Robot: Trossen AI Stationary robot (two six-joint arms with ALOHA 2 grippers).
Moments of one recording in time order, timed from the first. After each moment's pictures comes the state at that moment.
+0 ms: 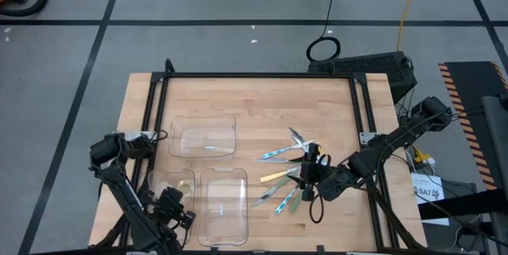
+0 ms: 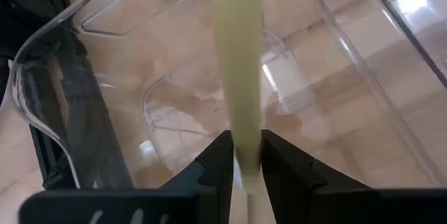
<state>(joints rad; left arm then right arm) -1.03 1.91 1.46 -1.55 -0.23 -2.17 0.59 1.33 0.81 -0.26 0.70 0.37</state>
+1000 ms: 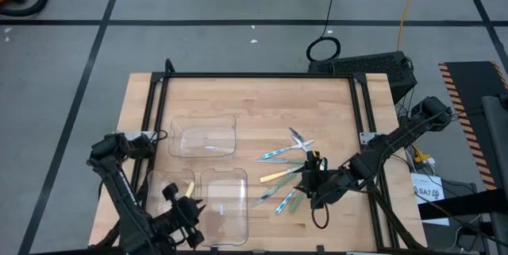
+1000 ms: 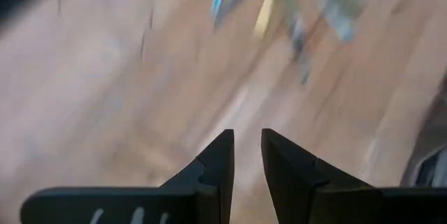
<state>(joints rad) -0.99 1.91 1.81 -1.57 -0.79 -1.55 0.61 1.33 0.81 -0.36 0.49 0.35</state>
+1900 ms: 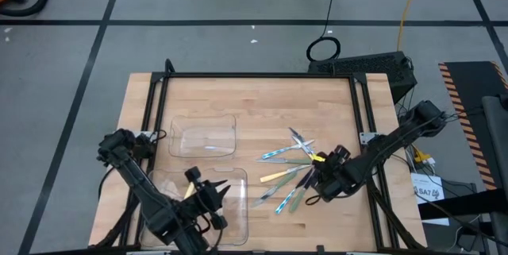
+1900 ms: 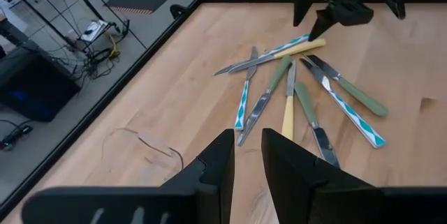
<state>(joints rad) -0.81 1.91 1.87 -1.42 -1.04 -1.14 0.61 1.44 0.81 -0.97 0.42 1.24</state>
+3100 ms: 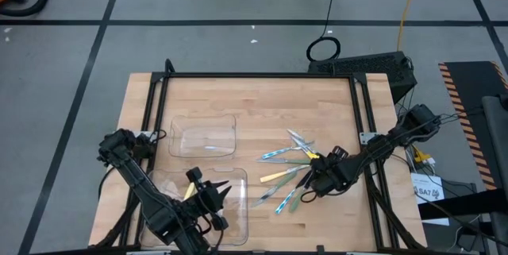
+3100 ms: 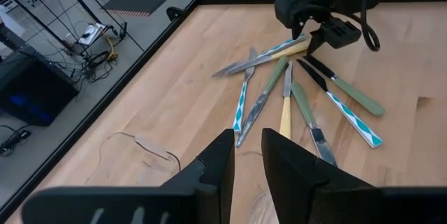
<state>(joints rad) -0.81 1.91 1.87 -1.39 -1.04 -1.10 0.55 1.53 0.72 -0.86 0.31 1.17</state>
